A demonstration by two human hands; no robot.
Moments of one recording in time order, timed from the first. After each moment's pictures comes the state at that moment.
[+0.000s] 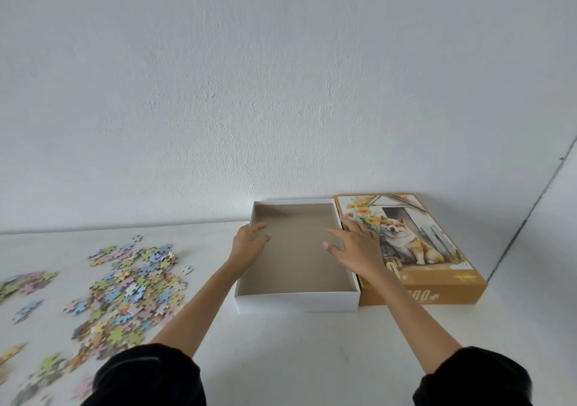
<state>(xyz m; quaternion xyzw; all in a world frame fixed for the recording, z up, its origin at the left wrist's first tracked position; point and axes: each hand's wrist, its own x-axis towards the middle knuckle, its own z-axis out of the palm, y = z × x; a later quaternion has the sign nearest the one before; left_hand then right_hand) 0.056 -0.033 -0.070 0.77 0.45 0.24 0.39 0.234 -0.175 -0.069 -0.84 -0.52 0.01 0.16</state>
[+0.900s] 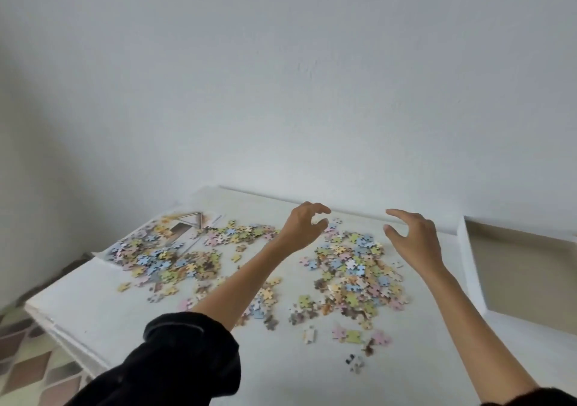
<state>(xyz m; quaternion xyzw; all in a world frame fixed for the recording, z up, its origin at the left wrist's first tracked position) -0.243 0.039 -0.007 0.82 0.44 0.28 0.23 -0.045 -0.043 -0.019 -0.73 -0.55 0.06 0.41</state>
